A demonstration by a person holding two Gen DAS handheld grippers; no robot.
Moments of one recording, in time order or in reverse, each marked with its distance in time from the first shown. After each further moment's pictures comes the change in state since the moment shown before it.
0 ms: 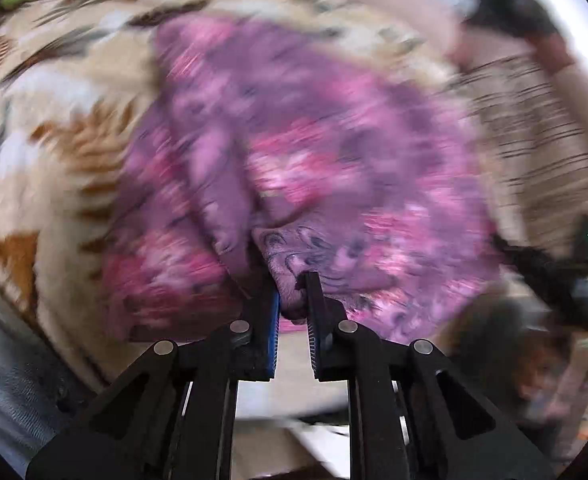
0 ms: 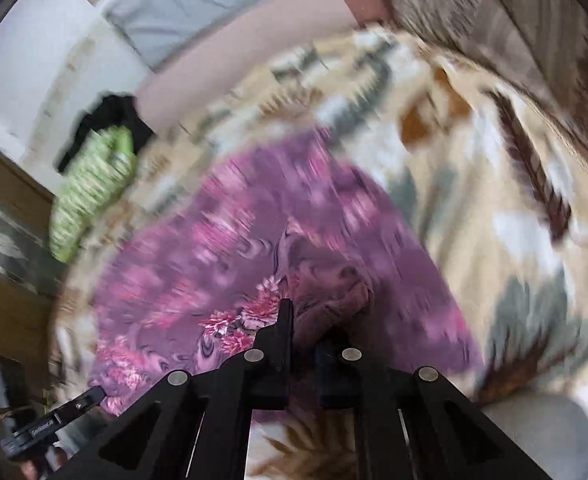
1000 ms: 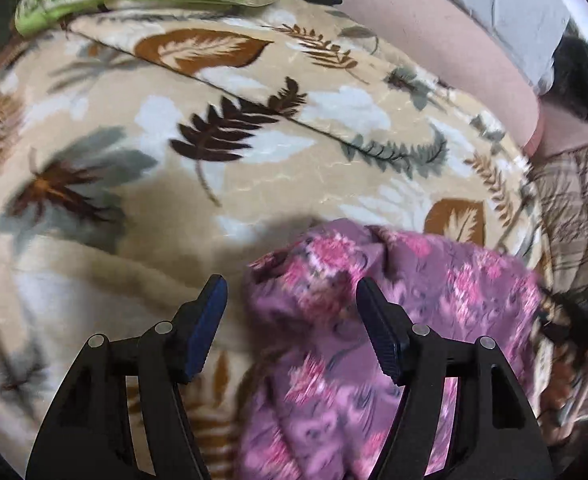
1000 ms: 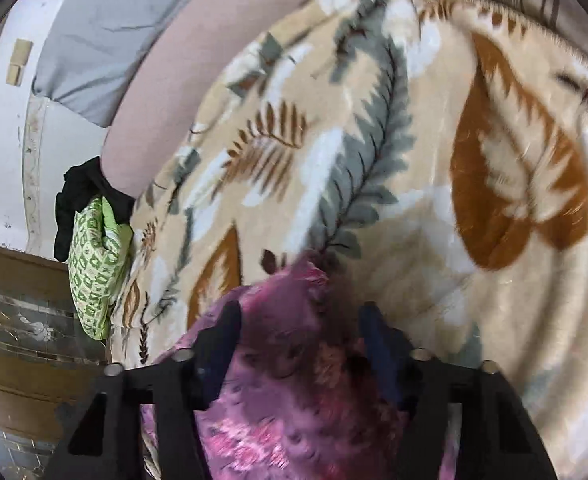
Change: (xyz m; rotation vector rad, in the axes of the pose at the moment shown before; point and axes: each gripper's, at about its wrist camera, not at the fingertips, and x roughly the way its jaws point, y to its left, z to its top) left arm 0.017 0.073 0.172 -0.144 -0.102 0.025; right arm 0.088 -0.030 0.159 0.248 0.080 0.157
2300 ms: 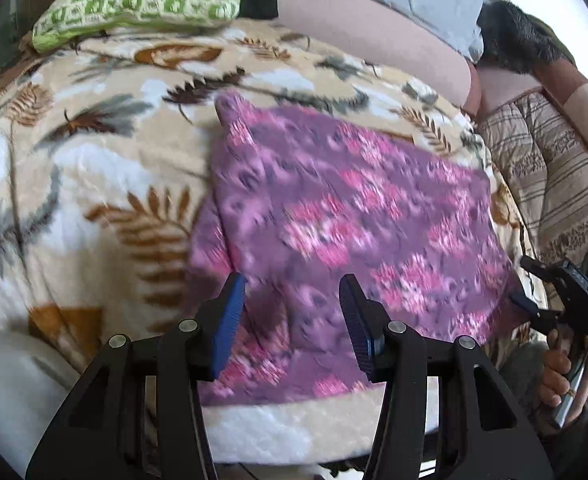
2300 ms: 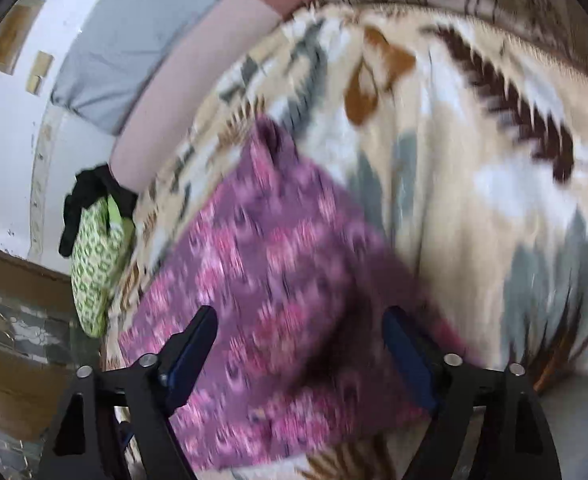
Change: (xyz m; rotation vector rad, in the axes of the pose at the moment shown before) left arm -0.076 -0.046 -0.150 0.134 -0.104 -0.020; right arm -0.087 -0.032 -0.138 -0.020 -0.137 -0.026
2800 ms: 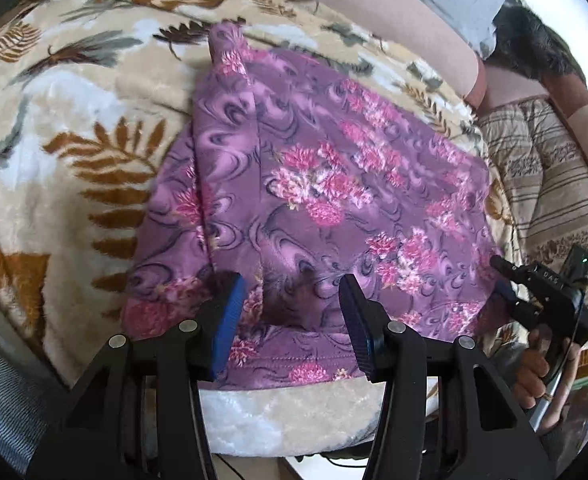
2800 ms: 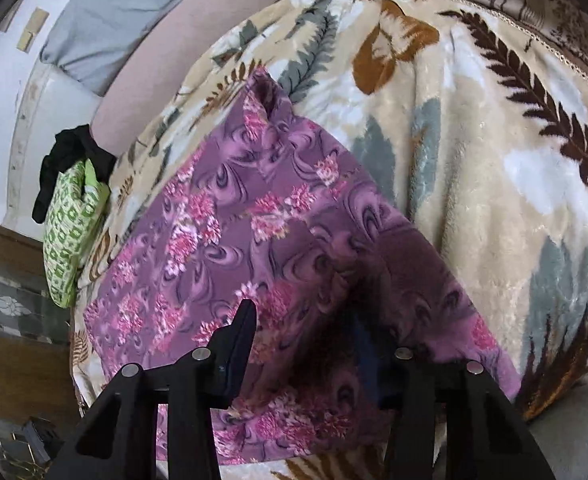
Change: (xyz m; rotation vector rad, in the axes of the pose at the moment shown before) left arm 0.037 0.004 -0.015 -0.100 0.128 -0.074; right arm 0.022 0.006 0.001 -0.079 0.046 -0.093
